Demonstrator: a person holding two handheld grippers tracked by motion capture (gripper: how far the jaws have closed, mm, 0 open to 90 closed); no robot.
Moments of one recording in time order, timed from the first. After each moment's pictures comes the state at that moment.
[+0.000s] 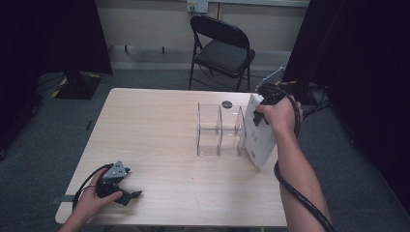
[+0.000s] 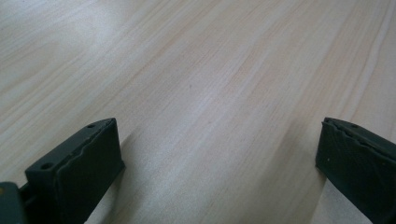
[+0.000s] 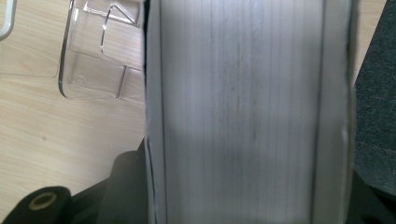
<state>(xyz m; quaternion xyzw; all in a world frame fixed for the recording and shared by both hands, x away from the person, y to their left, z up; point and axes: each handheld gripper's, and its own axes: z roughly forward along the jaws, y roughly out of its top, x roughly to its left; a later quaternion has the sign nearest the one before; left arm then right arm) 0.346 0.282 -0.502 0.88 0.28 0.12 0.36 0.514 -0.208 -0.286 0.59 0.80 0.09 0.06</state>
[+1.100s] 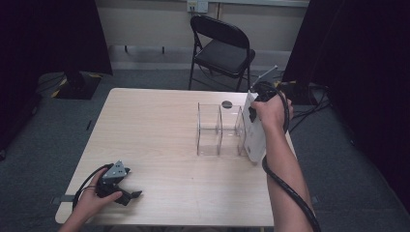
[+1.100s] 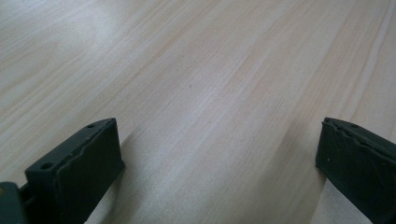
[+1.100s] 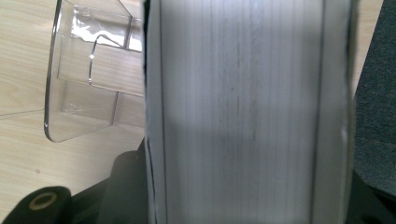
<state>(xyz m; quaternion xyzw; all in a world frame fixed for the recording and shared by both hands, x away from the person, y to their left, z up) 0.346 0.282 -0.501 0.88 0.28 0.12 0.36 0.538 -0.198 -0.299 0.62 0.78 0.08 0.07</state>
